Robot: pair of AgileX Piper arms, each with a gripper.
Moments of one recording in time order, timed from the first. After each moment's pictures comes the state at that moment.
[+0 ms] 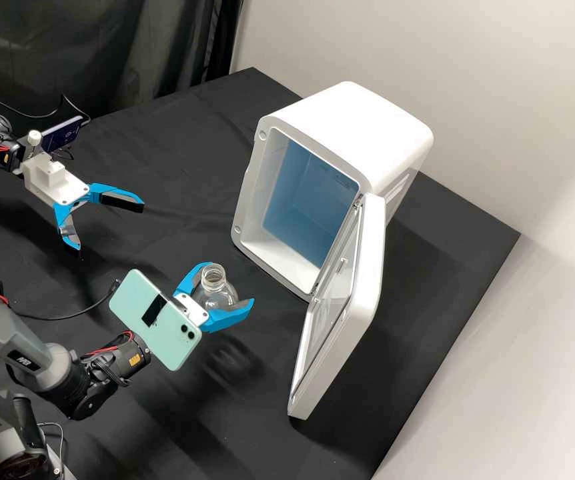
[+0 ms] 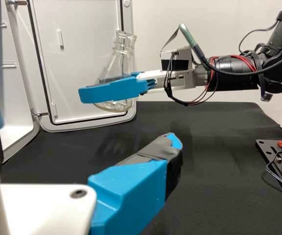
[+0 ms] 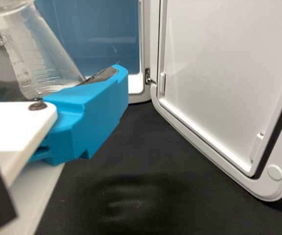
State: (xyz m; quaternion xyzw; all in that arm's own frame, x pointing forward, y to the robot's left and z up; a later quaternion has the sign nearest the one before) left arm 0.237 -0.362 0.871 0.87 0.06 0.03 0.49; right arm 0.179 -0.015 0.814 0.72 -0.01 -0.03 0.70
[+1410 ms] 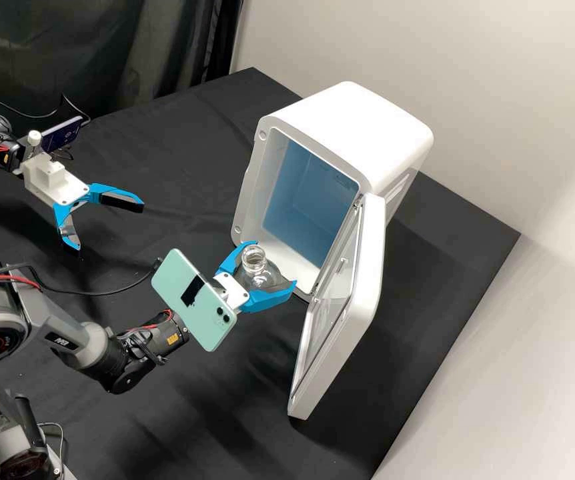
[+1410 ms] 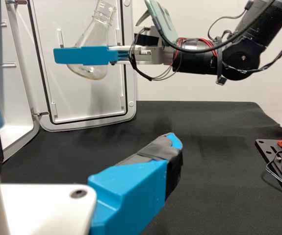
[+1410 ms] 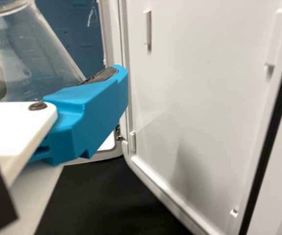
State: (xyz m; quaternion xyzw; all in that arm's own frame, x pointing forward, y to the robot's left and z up) left arm 0.237 -0.362 0.871 0.87 0.06 0.03 0.49; right arm 0.233 -0.007 0.850 0.71 -0.06 0.04 0.70
